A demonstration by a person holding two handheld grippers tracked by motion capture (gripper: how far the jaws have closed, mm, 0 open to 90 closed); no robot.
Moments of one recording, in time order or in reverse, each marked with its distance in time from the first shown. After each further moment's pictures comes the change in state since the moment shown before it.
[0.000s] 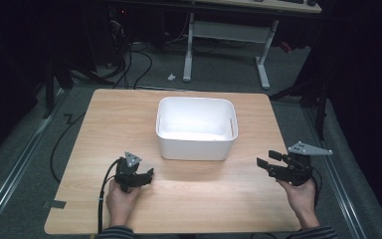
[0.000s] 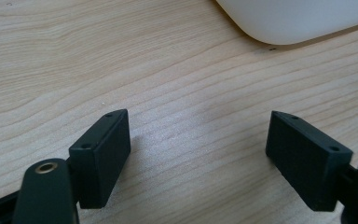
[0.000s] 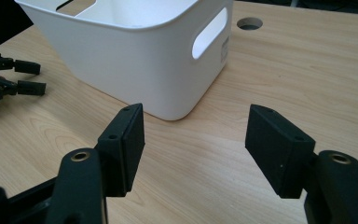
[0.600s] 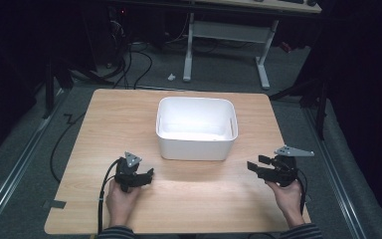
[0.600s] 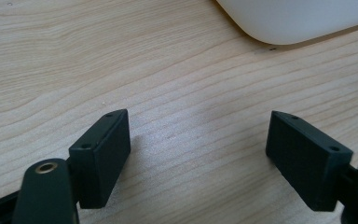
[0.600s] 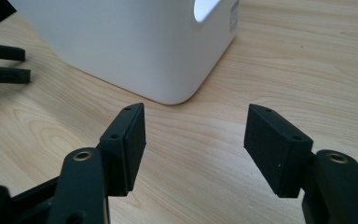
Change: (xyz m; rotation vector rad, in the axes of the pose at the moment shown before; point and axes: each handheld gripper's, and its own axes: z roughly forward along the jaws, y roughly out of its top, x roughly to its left) left arm 0.000 0.000 0.000 -0.002 0.003 -0.002; right arm -0.002 -0.020 0.039 0.056 0.012 0.046
